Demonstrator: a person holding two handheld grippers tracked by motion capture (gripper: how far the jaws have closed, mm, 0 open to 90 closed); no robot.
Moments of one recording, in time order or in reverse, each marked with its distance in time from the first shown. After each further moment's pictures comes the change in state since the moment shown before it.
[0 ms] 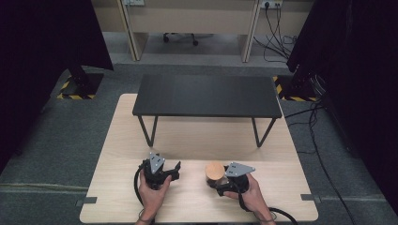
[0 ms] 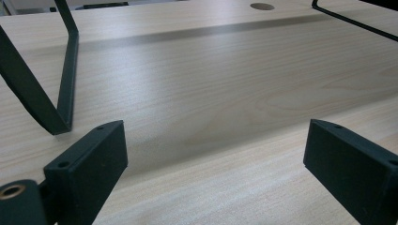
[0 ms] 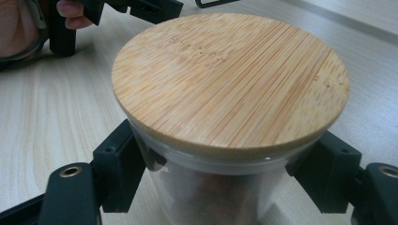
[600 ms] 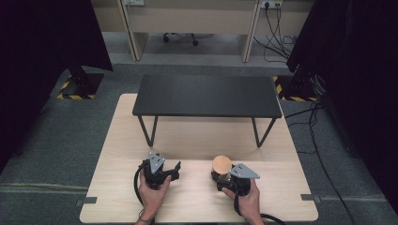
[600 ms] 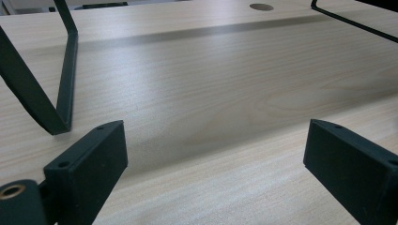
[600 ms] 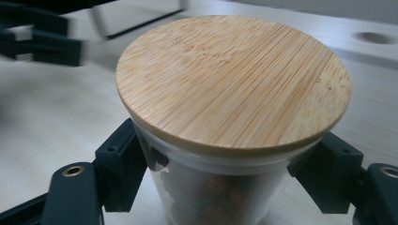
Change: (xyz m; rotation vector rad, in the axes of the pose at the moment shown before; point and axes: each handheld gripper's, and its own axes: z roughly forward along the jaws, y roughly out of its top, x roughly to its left) left arm 0.001 0.000 0.000 -0.001 -0.004 -0.001; right arm 0.072 -0.011 0.002 -0.096 -0.395 0.202
